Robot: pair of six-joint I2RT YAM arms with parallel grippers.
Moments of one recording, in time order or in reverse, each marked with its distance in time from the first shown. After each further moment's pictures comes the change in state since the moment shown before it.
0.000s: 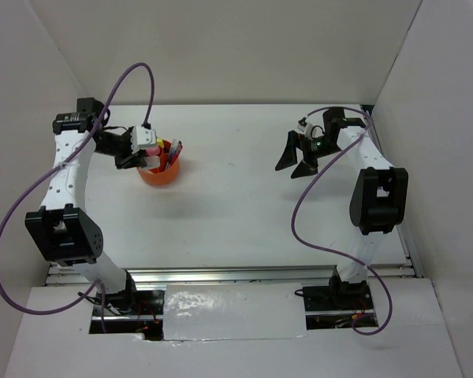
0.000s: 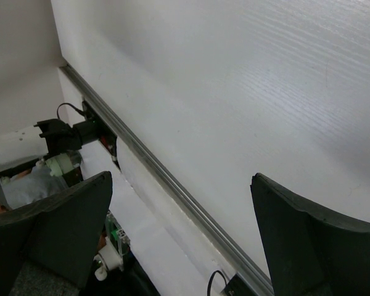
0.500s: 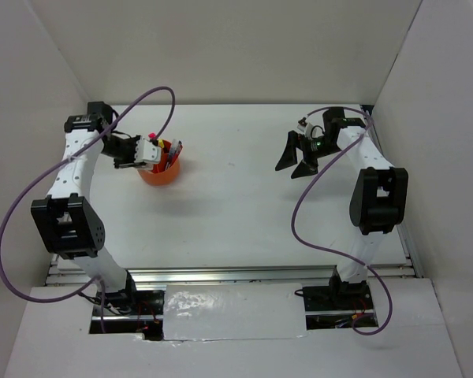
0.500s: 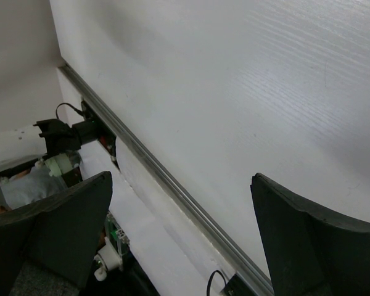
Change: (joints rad) left arm -0.009 0.056 -0.055 0.057 -0.196 0.291; right arm 0.004 0.000 0.000 0.000 0.003 -0.002
